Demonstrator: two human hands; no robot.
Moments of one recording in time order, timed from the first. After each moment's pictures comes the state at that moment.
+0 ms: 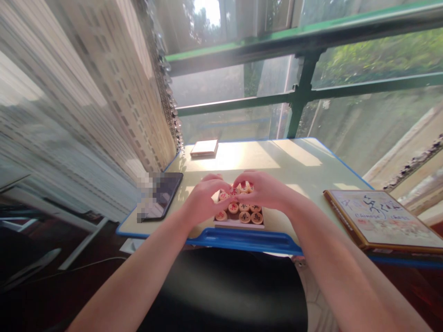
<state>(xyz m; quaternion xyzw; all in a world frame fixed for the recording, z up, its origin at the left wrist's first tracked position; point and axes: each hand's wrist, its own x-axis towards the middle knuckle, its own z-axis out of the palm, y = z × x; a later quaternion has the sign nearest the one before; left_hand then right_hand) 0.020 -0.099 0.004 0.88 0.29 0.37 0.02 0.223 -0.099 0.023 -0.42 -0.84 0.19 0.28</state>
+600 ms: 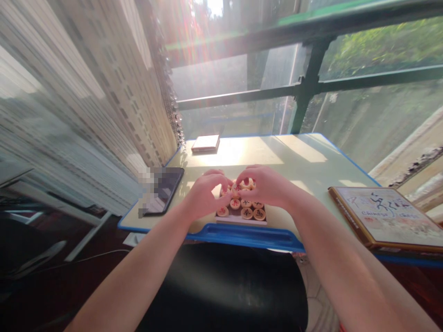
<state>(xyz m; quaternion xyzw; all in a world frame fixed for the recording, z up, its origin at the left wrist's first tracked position) 0.019 -0.101 0.006 0.87 0.33 0.36 0.07 0.221 -0.100 0.022 -0.42 -0.86 0.13 0.27</state>
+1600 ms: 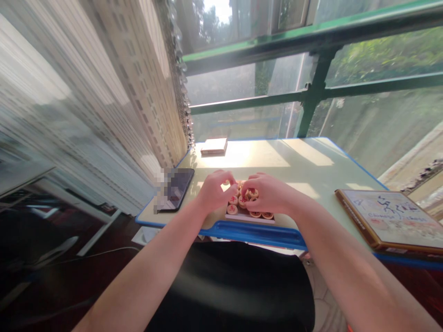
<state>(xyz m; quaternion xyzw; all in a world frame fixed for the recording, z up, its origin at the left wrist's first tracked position) 0.020 -0.094 0.001 0.84 0.40 0.37 0.05 0.211 -0.108 0.017 -0.40 -0.89 0.13 0.18</state>
